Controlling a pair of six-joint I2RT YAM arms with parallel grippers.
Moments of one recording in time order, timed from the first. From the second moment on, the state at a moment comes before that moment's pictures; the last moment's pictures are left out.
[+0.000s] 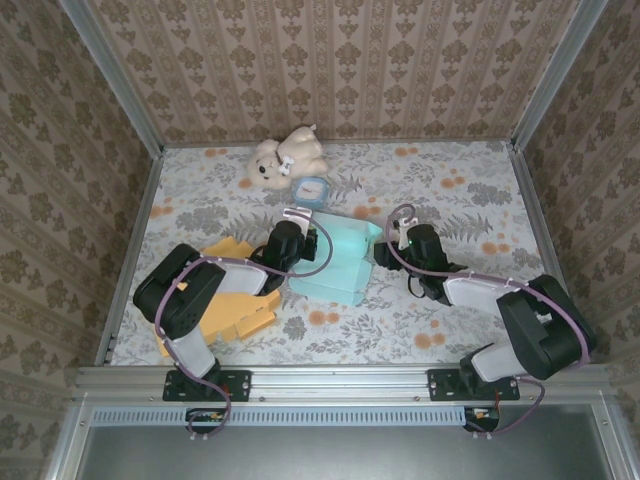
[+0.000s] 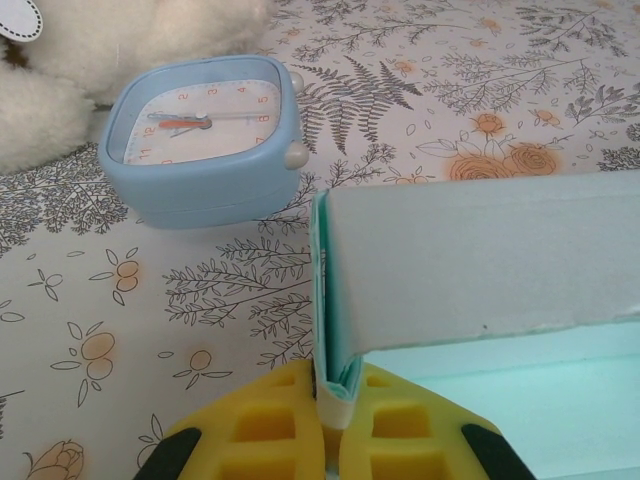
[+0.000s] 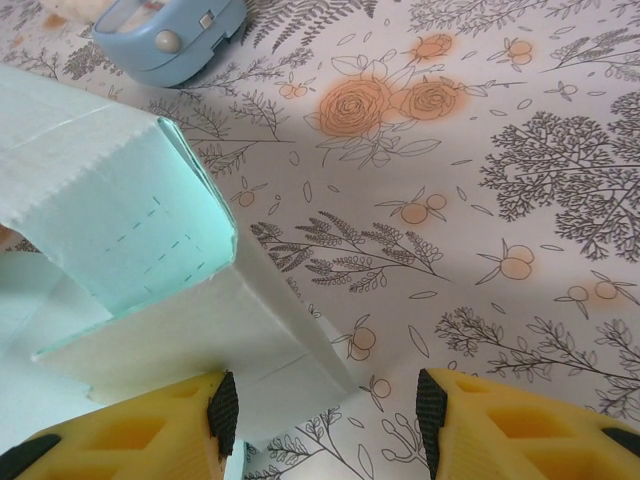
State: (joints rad) left arm -0.70 1.73 0.67 0.60 -0.18 -0.19; right arm 0.40 1.43 0.51 0.34 -0.04 0.31
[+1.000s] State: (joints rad) left arm -0.74 1.73 0.67 0.59 -0.24 -0.22; right arm 0.53 1.60 0.60 0.44 0.02 0.31
